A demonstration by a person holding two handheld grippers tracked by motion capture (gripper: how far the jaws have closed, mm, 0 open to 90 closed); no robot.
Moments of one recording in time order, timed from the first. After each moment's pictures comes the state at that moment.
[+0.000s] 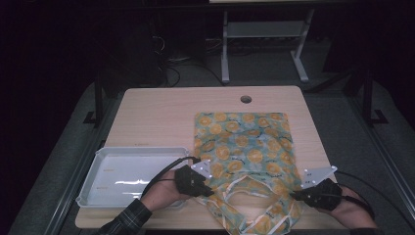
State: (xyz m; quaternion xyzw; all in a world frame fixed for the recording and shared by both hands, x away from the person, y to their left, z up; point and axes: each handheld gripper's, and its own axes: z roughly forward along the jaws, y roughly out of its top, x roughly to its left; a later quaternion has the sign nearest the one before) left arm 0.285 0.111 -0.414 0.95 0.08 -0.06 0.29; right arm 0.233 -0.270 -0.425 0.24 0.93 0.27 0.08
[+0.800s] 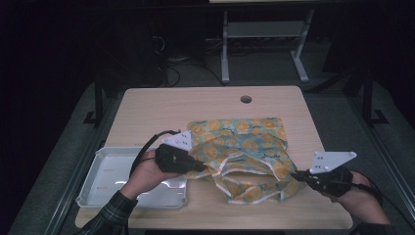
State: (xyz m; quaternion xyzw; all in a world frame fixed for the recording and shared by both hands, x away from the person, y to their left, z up) left arm 0.310 0.148 -0.333 0.90 0.11 -0.01 0.42; right arm 0.242 -0.265 -0.356 0.21 0.91 0.33 0.16
